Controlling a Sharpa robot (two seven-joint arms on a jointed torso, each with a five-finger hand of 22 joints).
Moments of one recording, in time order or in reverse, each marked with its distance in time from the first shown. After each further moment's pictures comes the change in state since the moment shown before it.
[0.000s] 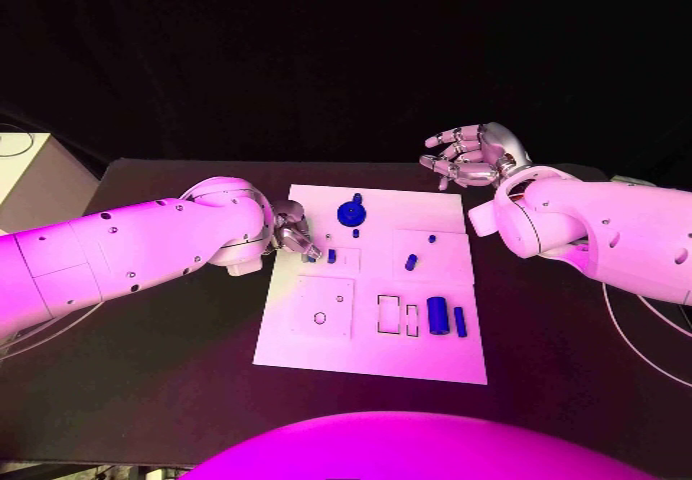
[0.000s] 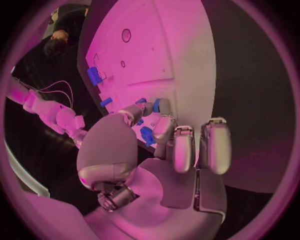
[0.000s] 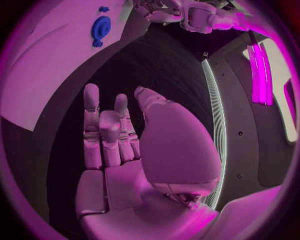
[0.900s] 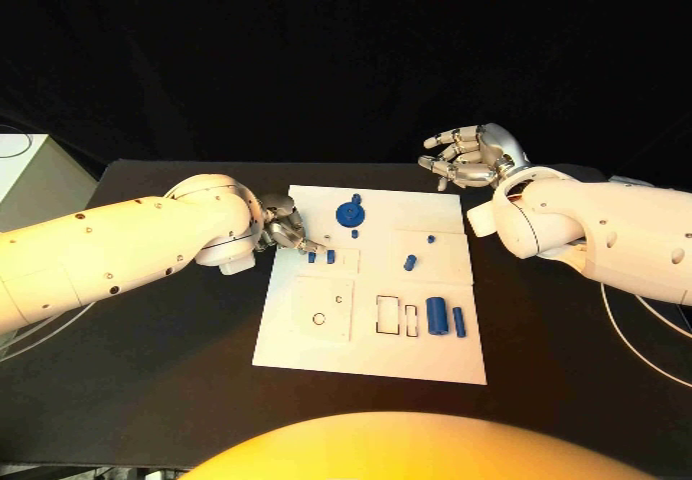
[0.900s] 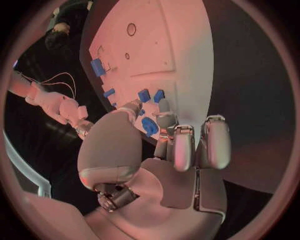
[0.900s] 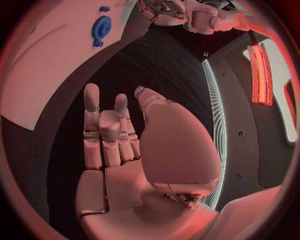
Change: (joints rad) left arm -0.001 -0.052 0.028 0.045 0.025 -0.057 0.004; left_hand 0.068 -0.006 -0.358 0.216 -0.238 -0.060 0.030 -0.006 -0.067 -0.112 0.034 -0.130 -0.193 0.003 0.011 -0.025 0.000 0.000 -0.030 0.017 -0.036 0.000; right arm -0.002 0.001 0.000 -0.003 0.000 -0.002 0.000; right_hand 0.000 0.000 -0.006 0.000 0.000 -0.003 0.003 0.000 0.000 0.000 0.000 0.000 -0.008 0.000 0.000 -0.006 -0.001 0.000 0.004 -0.004 -0.006 -0.003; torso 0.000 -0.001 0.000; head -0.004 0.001
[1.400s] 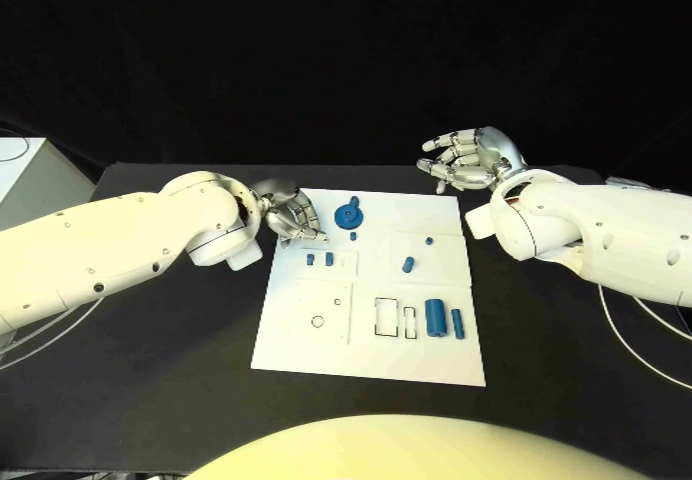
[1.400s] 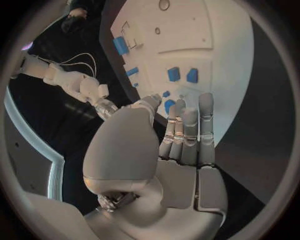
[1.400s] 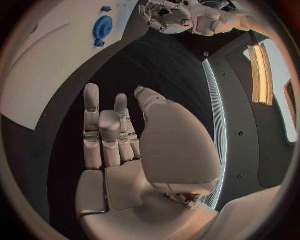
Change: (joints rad) left arm 0.000 -0.020 0.024 0.015 0.131 -0.134 0.217; left_hand 0.356 0.011 0.120 -0.015 0.020 -0.224 0.120 -0.077 -0.122 -0.404 0.116 -0.357 -0.391 -0.342 0.109 -0.456 -0.479 0.111 -0.464 0.087 -0.487 -0.602; right arm -0.003 0.001 0.000 -0.006 0.000 0.000 0.001; right_hand 0.000 0.000 0.000 0.000 0.000 0.000 0.000 0.000 0.000 0.000 0.000 0.000 -0.003 0.000 0.000 -0.004 -0.003 0.000 0.000 0.000 0.000 -0.001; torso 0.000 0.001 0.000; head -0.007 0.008
